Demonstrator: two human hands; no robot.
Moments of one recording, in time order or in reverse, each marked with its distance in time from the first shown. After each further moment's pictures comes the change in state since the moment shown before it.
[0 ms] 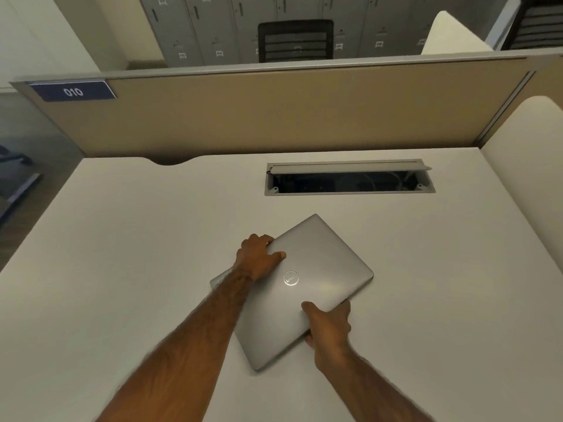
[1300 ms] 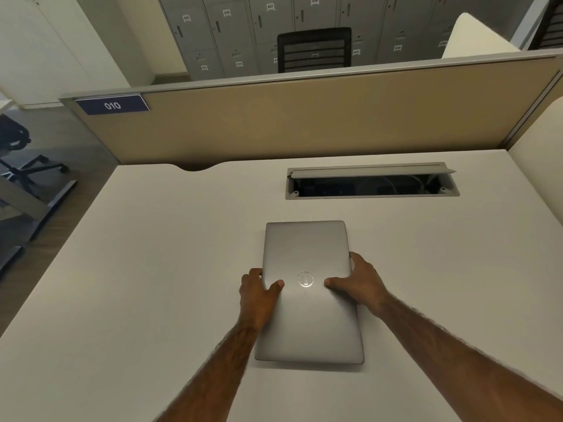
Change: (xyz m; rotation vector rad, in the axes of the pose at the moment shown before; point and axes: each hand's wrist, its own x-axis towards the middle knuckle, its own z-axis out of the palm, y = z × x) left_hand -0.074 -0.058 0.028 -0.458 0.239 -0.201; right_hand 0.061 -0.077 -0.013 -0.807 -0.281 -0.425
